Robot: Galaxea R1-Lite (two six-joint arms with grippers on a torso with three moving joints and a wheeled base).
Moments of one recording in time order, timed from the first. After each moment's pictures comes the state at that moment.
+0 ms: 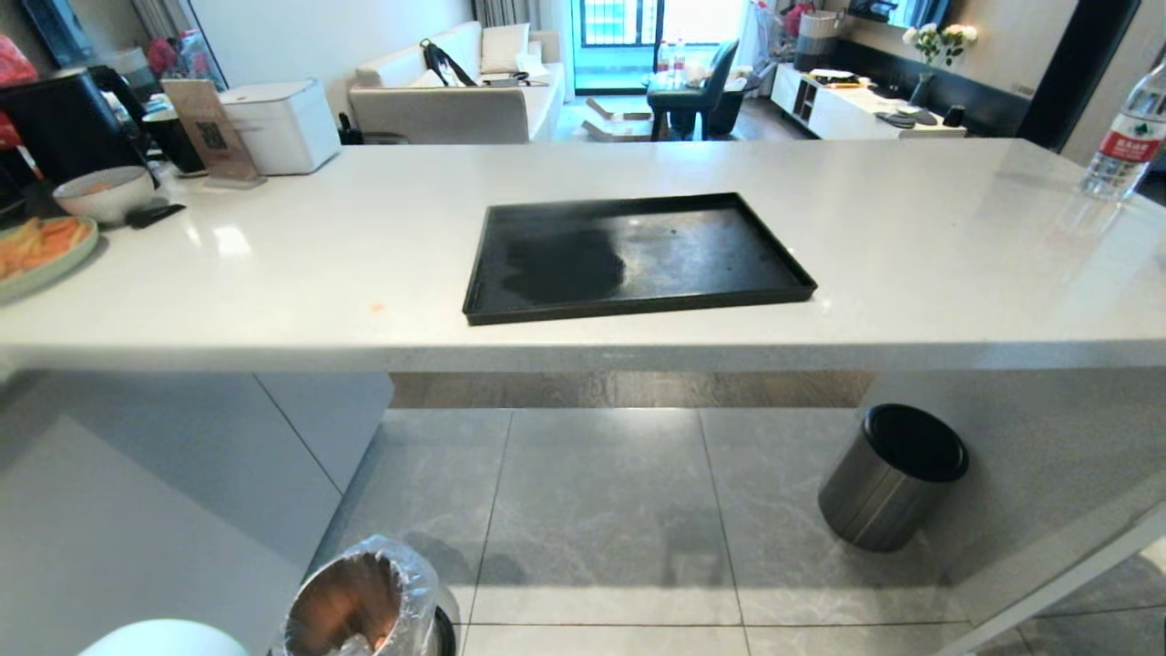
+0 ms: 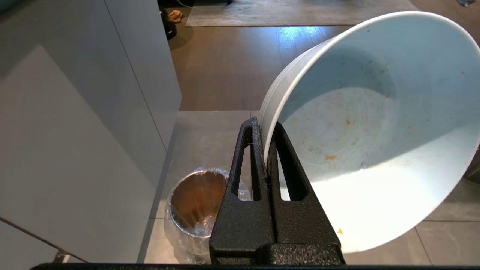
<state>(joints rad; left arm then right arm) 0.00 0.00 0.00 0.00 -0.01 0.00 0.00 0.00 0.00 -0.01 -0.05 0.09</state>
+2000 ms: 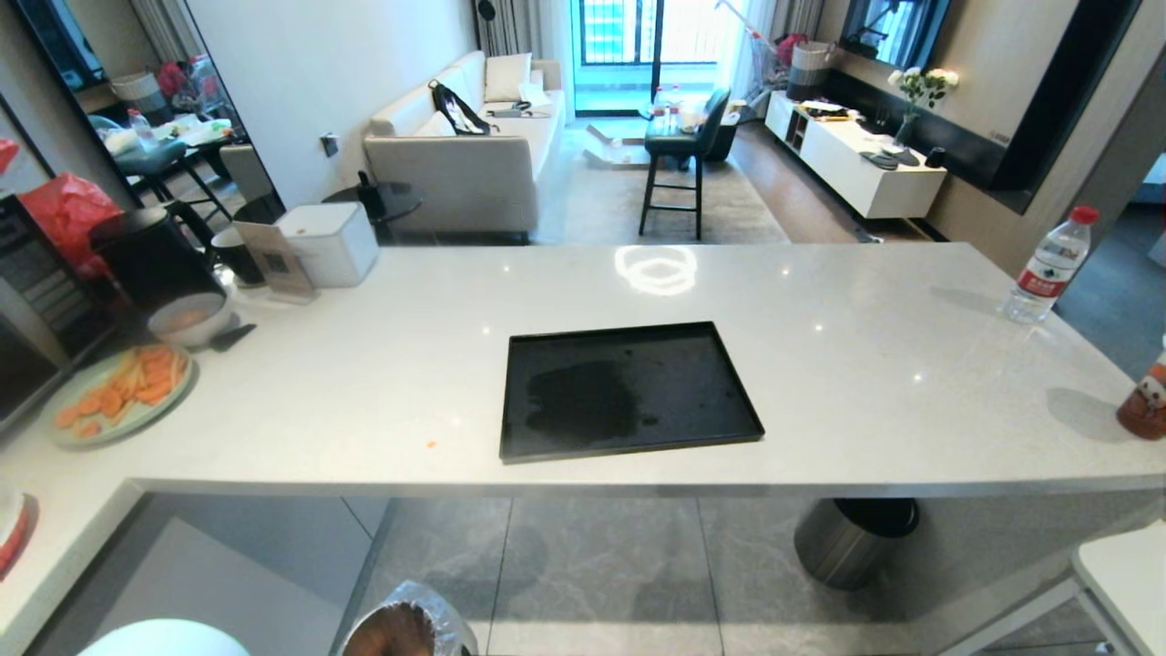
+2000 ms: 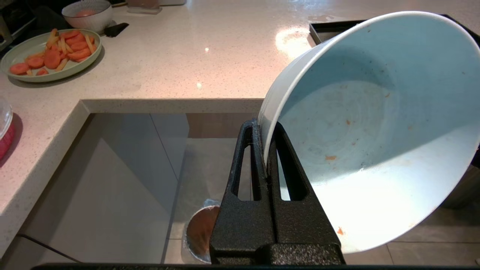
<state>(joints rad) 0.00 0.00 0.00 0.00 -0.01 0.00 0.00 0.00 0.00 -0.01 -0.05 0.09</state>
